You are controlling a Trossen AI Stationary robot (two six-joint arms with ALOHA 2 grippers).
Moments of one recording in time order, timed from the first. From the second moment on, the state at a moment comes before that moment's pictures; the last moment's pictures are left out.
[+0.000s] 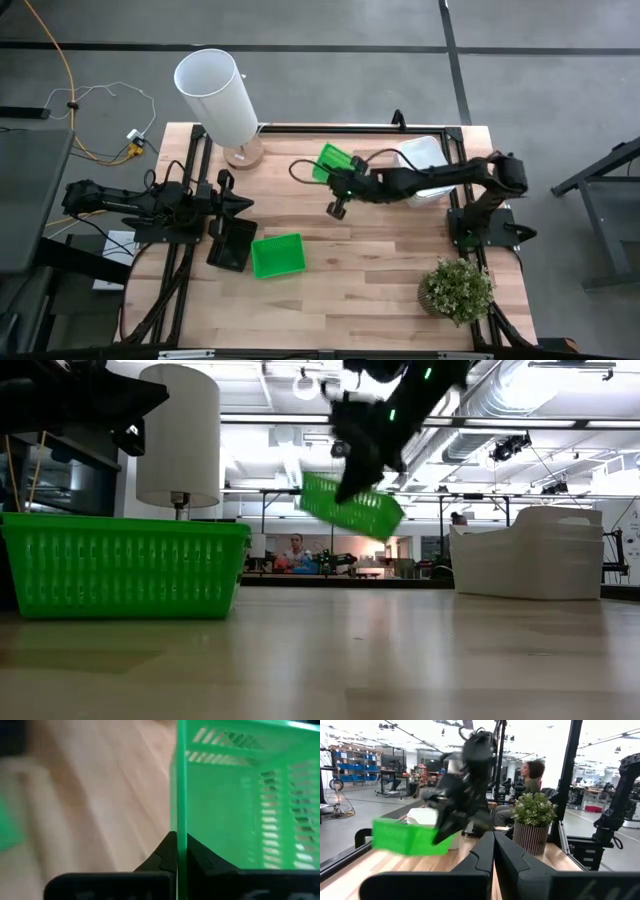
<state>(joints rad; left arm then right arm) 0.02 0.26 0.06 0.34 -0.11 -0.07 -0.05 1.69 1.21 -0.35 0.38 0.20</state>
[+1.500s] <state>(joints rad) 0.02 0.26 0.06 0.35 -0.12 -0.07 0.15 1.22 0.48 0.78 0.14 -0.02</state>
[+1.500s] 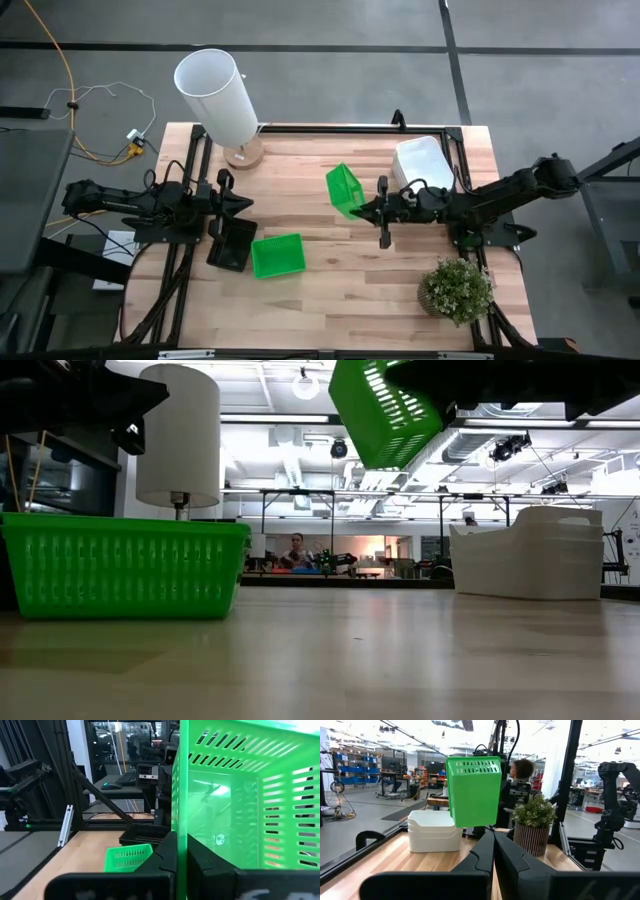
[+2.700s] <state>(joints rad) 0.02 0.26 0.06 0.36 -0.11 -0.07 0.32 2.31 1.97 -0.49 0.21 -0.16</state>
